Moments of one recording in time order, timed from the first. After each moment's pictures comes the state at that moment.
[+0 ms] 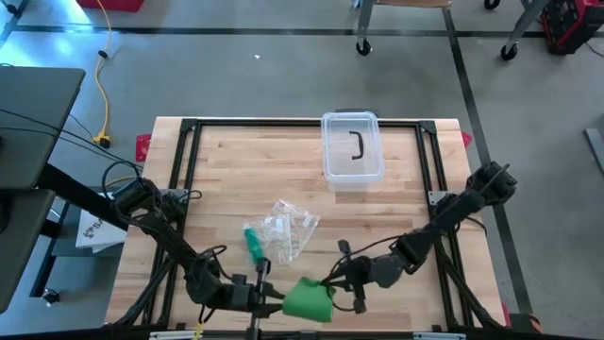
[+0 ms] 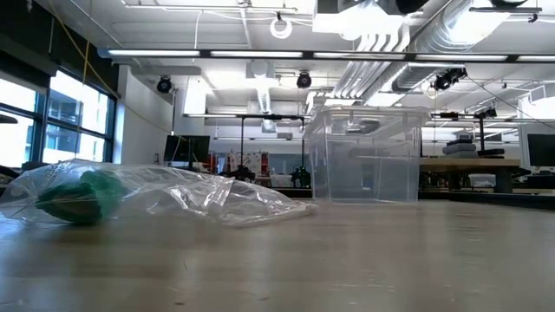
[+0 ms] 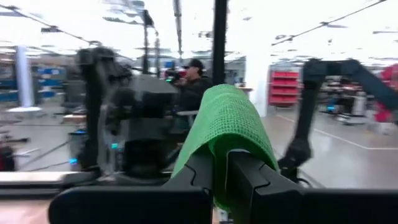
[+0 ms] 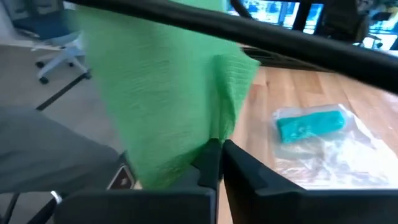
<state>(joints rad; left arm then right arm) -0.83 1.82 1.06 1.09 -0.75 0.18 0.66 1.65 0.92 0.37 0.39 0.16</state>
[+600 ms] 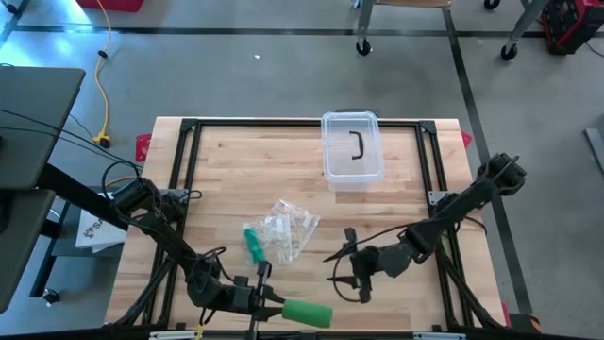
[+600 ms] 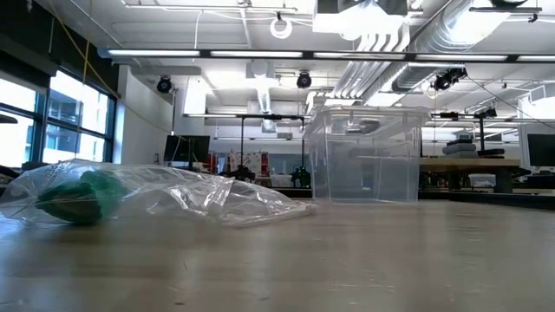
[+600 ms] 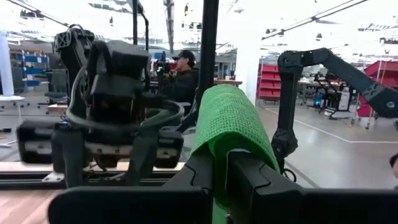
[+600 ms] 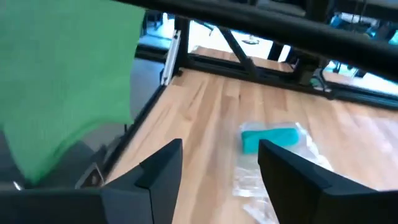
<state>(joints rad) -0.83 1.82 1.06 1.04 -0.71 0.11 0.64 1.52 0.92 0.25 0.42 0.04</state>
